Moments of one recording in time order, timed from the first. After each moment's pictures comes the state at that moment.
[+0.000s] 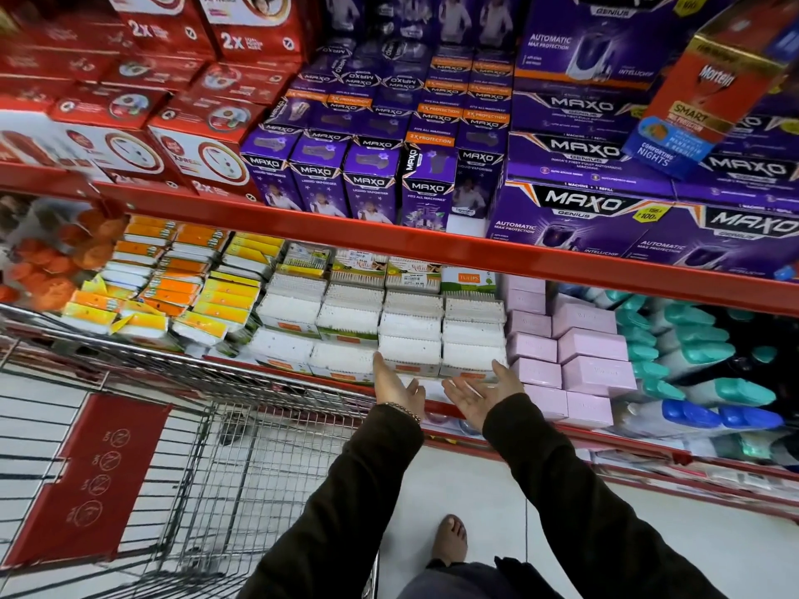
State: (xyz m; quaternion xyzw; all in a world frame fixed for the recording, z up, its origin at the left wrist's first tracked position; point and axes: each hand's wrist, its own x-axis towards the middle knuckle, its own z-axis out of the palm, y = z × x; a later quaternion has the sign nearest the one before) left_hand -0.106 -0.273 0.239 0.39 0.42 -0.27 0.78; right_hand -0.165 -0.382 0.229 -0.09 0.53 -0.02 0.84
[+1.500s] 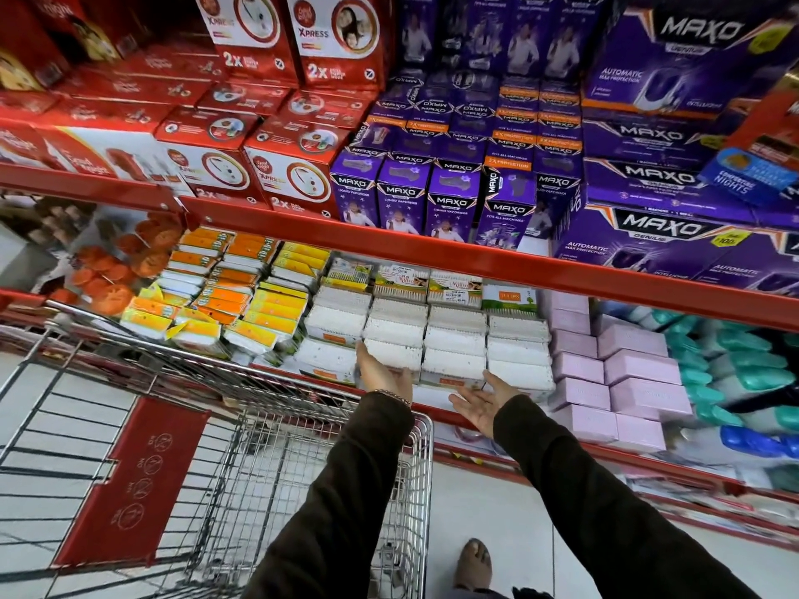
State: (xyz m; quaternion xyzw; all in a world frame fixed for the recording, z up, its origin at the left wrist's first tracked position) left_hand -0.041 -0.208 0.247 0.37 0.35 -0.21 0.84; right_hand -0.125 -0.338 0.222 -0.19 0.54 0.04 0.82
